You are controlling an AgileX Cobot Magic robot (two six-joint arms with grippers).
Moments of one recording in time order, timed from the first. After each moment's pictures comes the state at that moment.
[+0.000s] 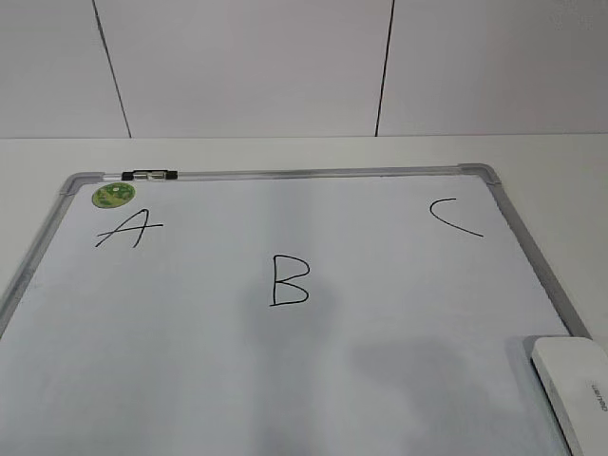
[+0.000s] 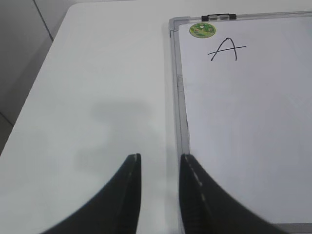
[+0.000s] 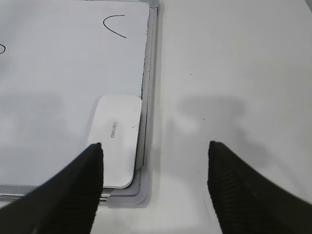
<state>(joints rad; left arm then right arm) 0.10 0.01 -0.52 -0.05 1.11 0.06 0.13 -0.02 -0.50 -0.10 1.15 0.03</state>
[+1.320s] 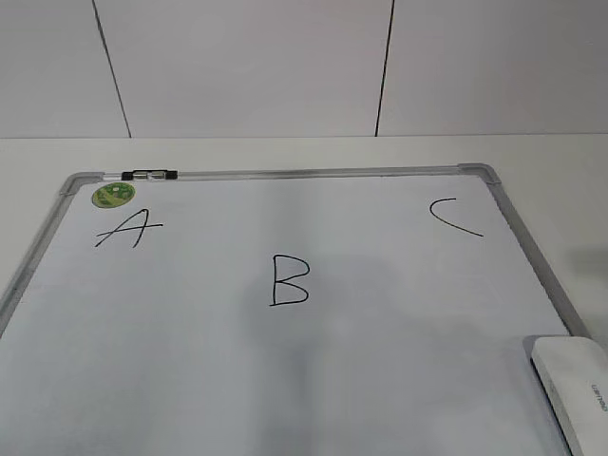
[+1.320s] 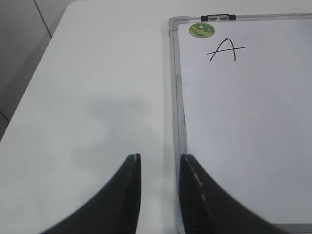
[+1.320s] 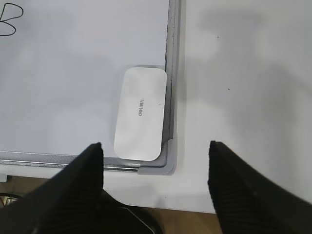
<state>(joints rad) 0.10 0.04 -0.53 -0.06 1.13 0.03 0.13 0.40 -0.74 0.00 1.26 0.03</state>
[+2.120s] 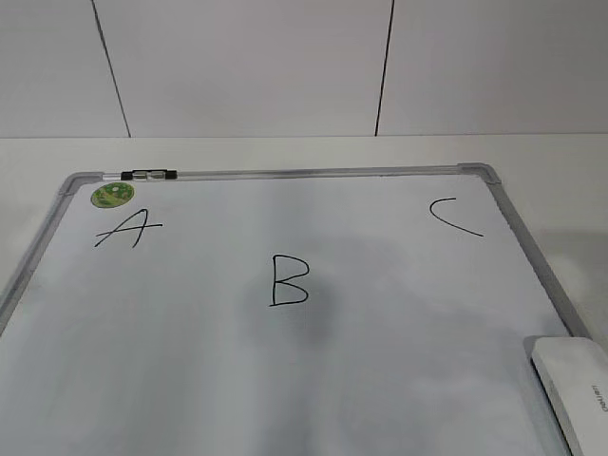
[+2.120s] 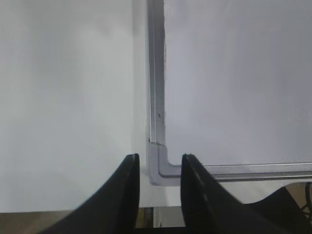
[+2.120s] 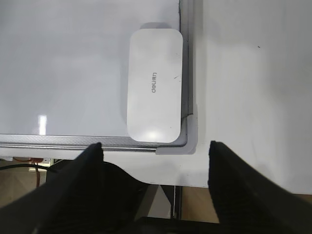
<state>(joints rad) 0.06 0.98 -0.78 -0.11 1.18 0.03 0.13 0.68 -0.76 0.06 1.26 0.09</state>
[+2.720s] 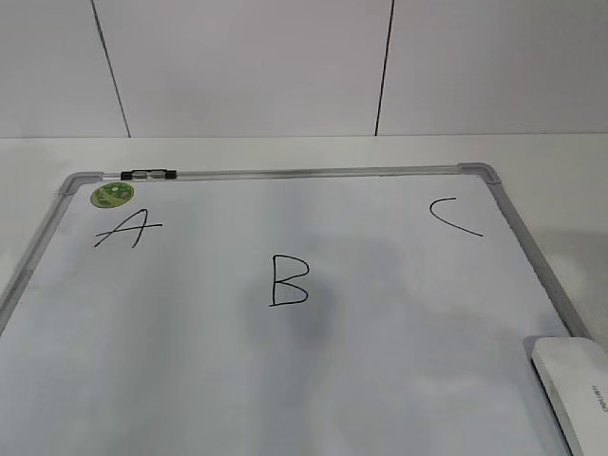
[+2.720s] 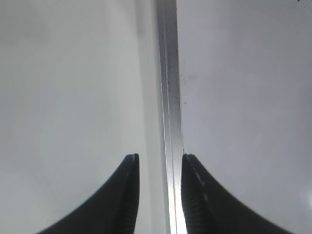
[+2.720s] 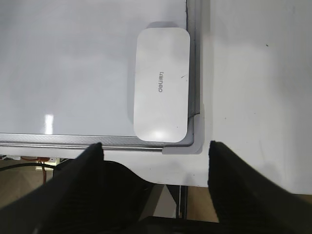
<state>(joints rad) 0.06 1.58 -1.10 -0.11 0.99 0.10 0.13 0.68 -0.76 0.08 1.26 0.09</state>
